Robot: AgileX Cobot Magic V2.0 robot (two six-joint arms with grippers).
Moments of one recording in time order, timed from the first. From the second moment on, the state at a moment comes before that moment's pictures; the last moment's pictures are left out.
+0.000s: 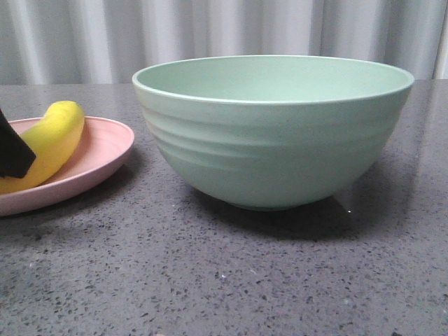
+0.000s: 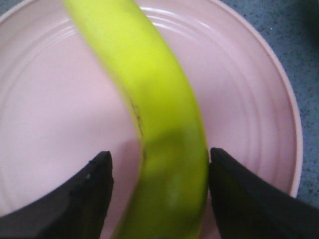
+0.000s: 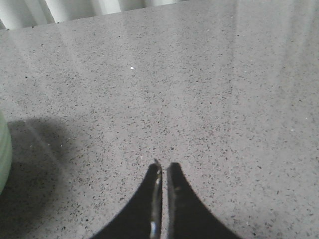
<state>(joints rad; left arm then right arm) -0.46 1.13 -0.65 -0.14 0.46 0.06 -0.11 0.38 -0.37 0.13 0.42 0.00</state>
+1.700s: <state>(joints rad) -0.98 1.09 -0.87 -0.21 0.49 0.07 0.49 1.11 -0.92 0.68 0.46 -0.07</state>
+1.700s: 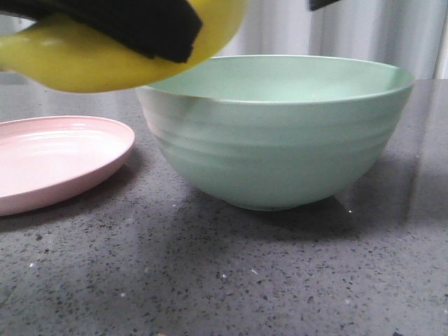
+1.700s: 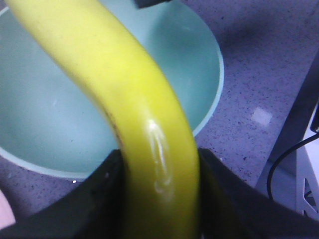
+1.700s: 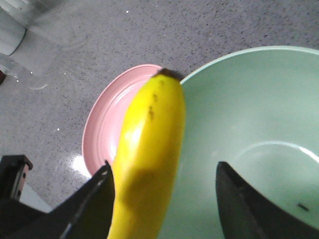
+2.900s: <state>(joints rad) -0.99 1.05 -0.94 -0.20 0.47 0.07 0.42 1.15 -0.97 0.74 0.33 -0.19</state>
